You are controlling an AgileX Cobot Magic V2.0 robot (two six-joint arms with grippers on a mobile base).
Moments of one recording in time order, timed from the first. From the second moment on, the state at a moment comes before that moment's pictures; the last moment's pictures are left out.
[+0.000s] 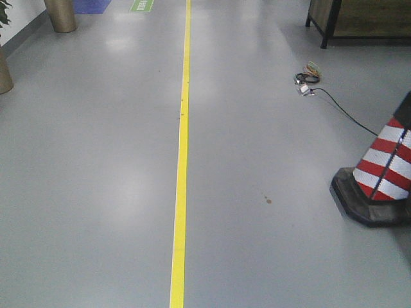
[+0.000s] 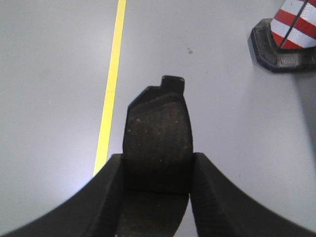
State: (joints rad) left arm -0.45 0.65 -0.74 0.22 1.27 -0.46; right arm 0.37 0.49 -0.92 -0.21 1.28 0.33
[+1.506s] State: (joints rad) left arm -0.45 0.65 -0.74 0.23 1.27 -0.46; right arm 0.37 0.49 -0.92 -0.21 1.28 0.33
